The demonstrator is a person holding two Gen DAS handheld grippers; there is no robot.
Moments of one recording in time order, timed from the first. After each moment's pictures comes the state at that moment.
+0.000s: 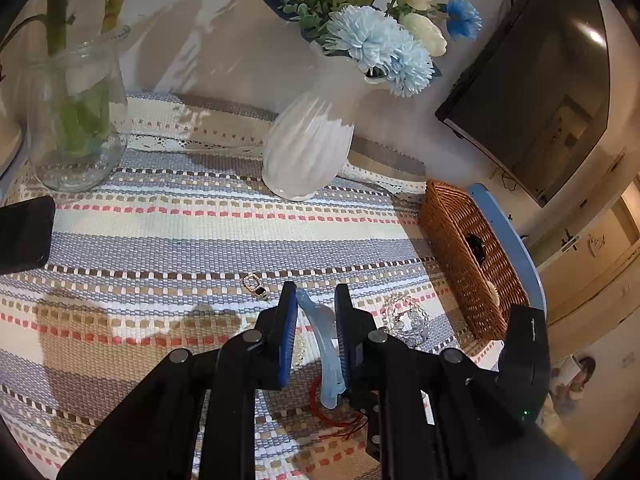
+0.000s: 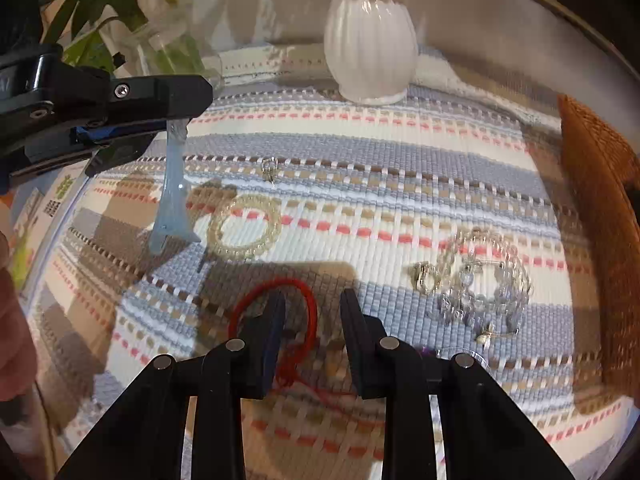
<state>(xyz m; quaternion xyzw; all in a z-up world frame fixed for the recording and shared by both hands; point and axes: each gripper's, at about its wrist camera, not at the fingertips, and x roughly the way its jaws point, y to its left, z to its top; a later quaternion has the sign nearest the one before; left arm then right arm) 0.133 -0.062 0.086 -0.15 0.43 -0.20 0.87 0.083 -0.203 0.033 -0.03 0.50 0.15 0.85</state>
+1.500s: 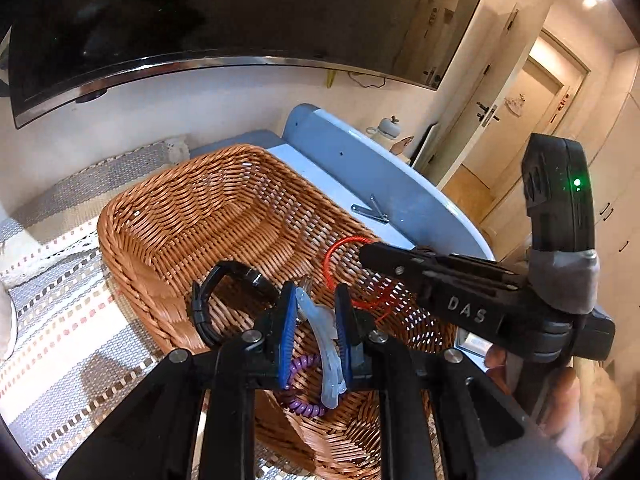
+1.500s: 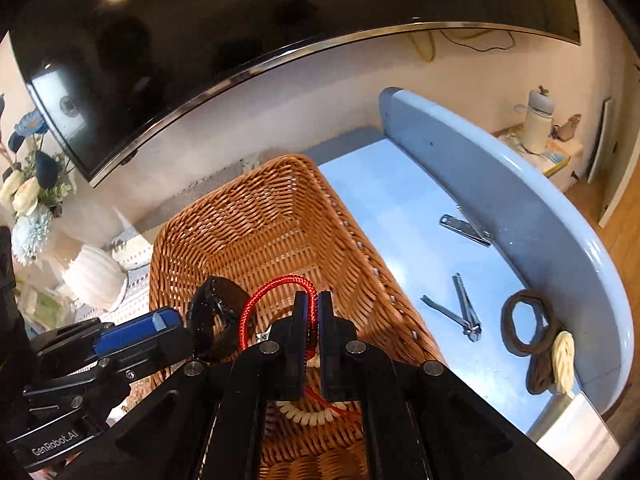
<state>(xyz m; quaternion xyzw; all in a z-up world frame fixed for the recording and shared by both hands) 0.178 -0.396 0.101 0.03 0.43 -0.43 0.80 0.101 -0.550 0.103 0.19 0.43 -0.08 0.88</state>
